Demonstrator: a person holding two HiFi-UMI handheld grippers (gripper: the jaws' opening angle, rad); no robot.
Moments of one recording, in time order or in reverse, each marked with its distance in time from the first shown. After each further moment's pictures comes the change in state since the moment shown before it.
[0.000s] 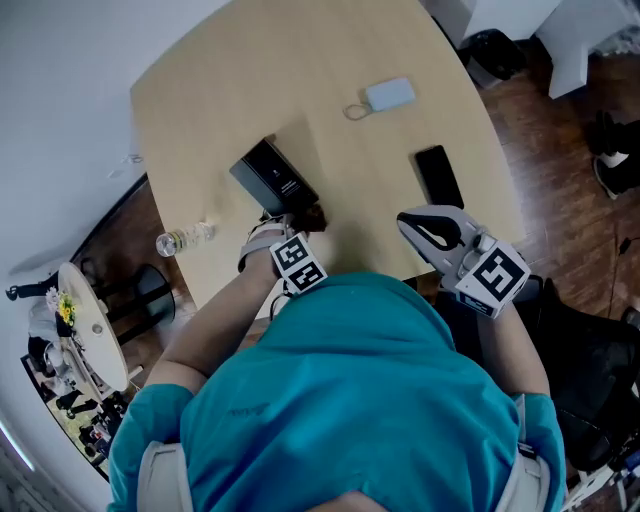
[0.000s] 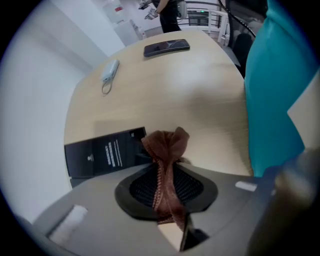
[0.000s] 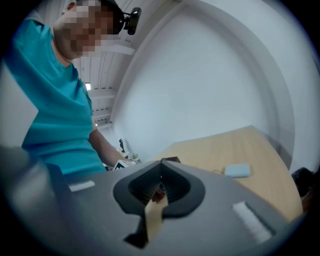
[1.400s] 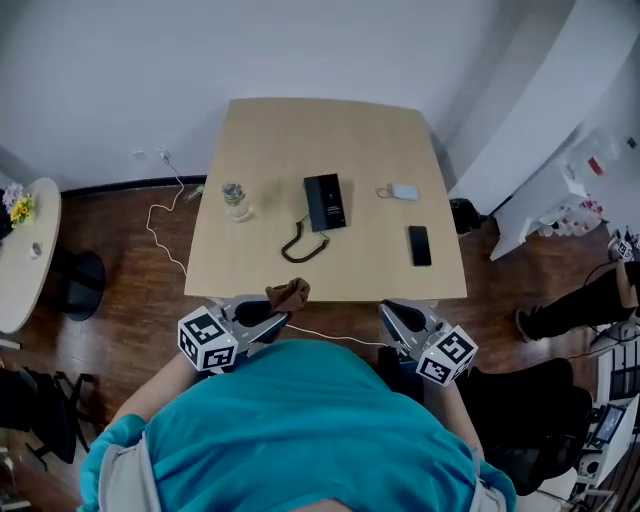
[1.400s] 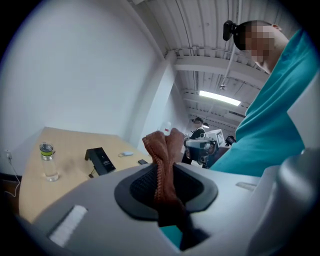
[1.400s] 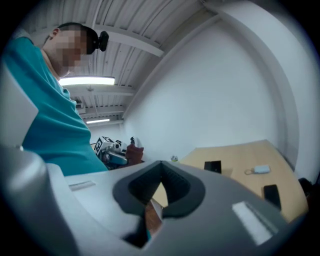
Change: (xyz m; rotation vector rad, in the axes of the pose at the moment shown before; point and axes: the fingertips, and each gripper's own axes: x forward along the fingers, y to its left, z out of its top) left arm -0.355 -0.195 -0.118 -0.826 -1.363 -0.165; right arm -0.056 0.289 -0.006 -0.124 -0.017 0.048
